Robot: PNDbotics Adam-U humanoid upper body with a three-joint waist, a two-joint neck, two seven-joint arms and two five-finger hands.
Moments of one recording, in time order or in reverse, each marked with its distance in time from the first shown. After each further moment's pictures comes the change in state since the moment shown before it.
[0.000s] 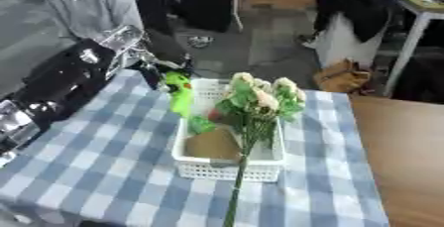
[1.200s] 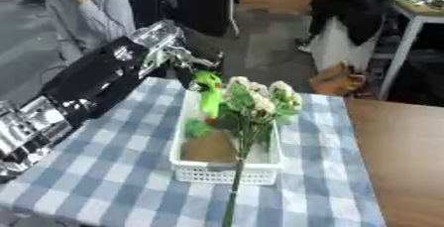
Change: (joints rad) left arm -0.088 -0.144 -0.029 0.096 -0.049 0.067 -0.067; right arm -0.009 0.000 0.006 0.000 -0.008 0.006 -0.006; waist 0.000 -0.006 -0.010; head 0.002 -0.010
